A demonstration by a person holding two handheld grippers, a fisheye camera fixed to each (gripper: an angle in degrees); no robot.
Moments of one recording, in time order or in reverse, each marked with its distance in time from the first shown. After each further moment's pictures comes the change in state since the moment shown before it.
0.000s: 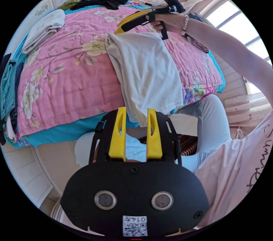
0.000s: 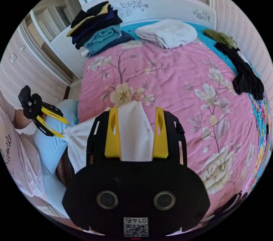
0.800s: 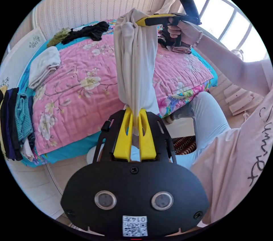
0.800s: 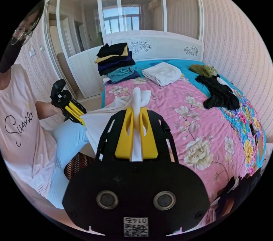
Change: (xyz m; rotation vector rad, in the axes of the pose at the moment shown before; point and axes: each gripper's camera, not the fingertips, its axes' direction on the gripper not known) left arm 0.057 0.028 -0.093 0.196 -0.091 0.211; right arm -0.103 0.075 -0.205 0.336 0.082 -0.061
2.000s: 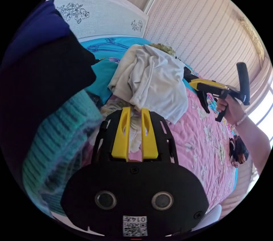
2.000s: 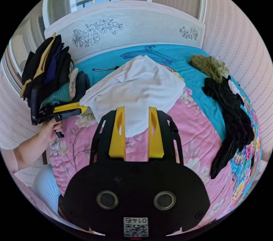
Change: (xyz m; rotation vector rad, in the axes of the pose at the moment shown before) left arm -0.391 -0.067 0.014 0.387 -0.258 -0.797; right arm 0.141 -0.199 0.224 -0.202 0.128 0.081
